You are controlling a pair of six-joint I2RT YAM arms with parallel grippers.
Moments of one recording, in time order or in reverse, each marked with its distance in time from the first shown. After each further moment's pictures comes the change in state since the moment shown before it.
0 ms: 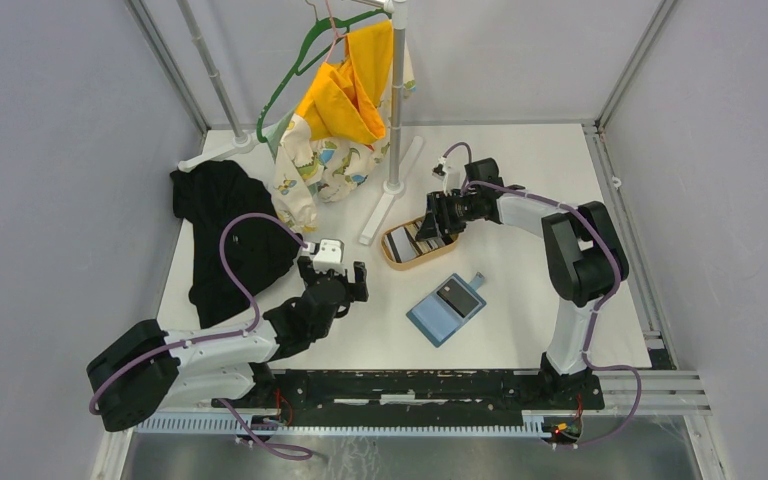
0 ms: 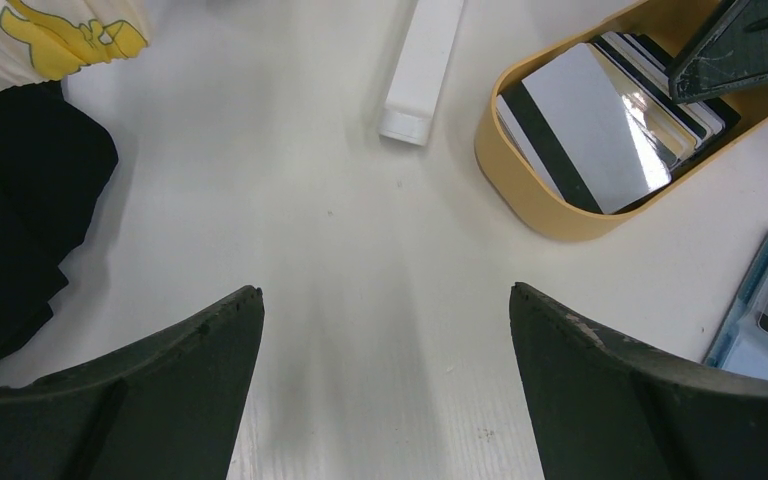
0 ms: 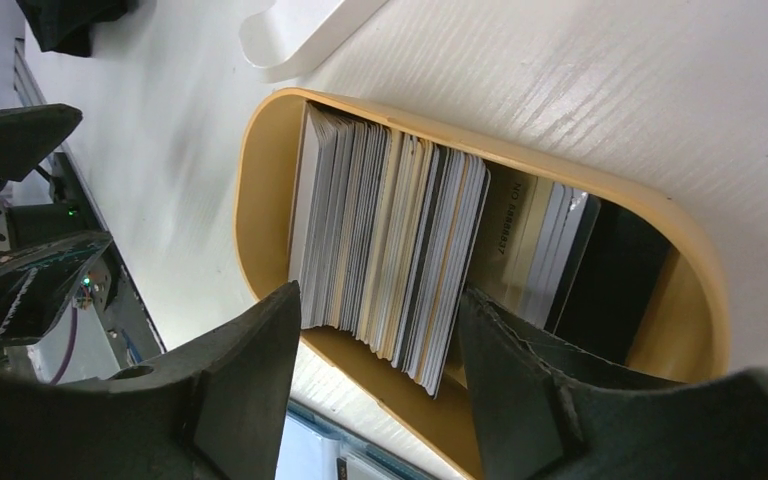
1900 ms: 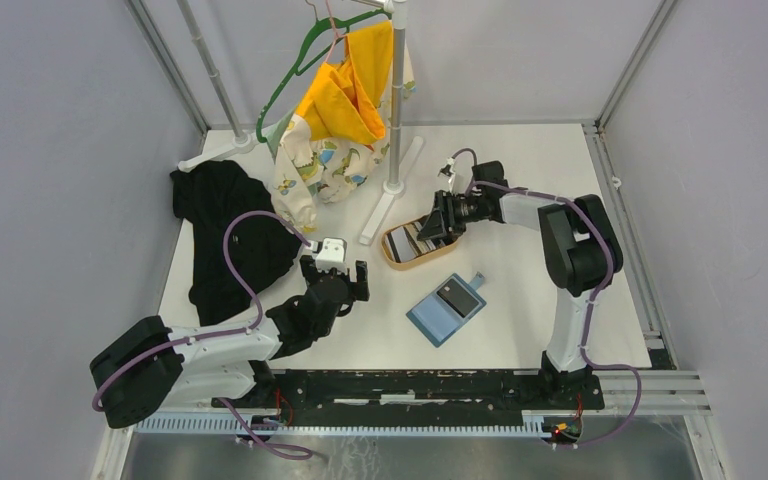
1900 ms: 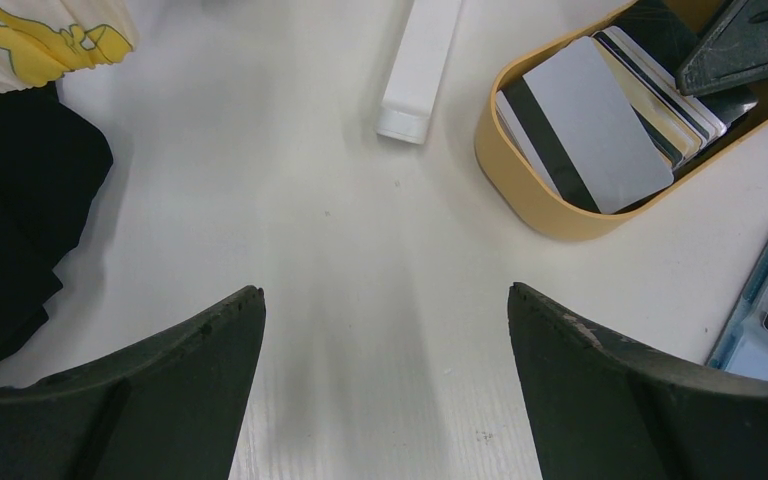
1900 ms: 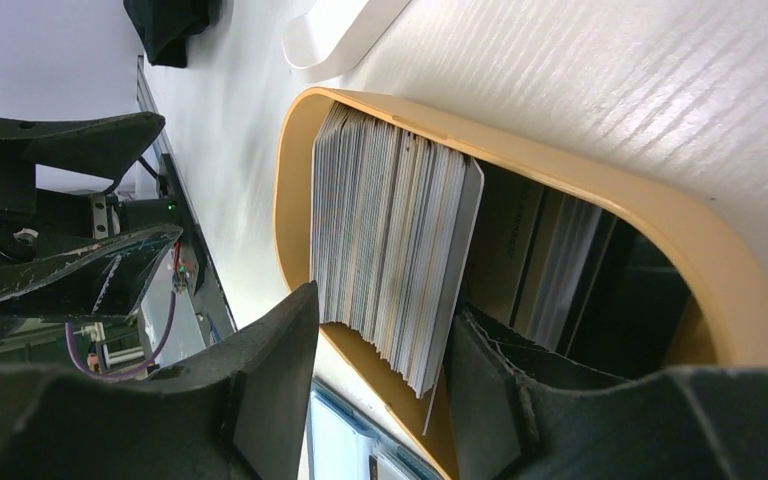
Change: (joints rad) left arm 0.000 0.028 0.019 -0.008 0.002 0.000; right arm -0.053 0.081 0.000 0.068 -0.196 0.111
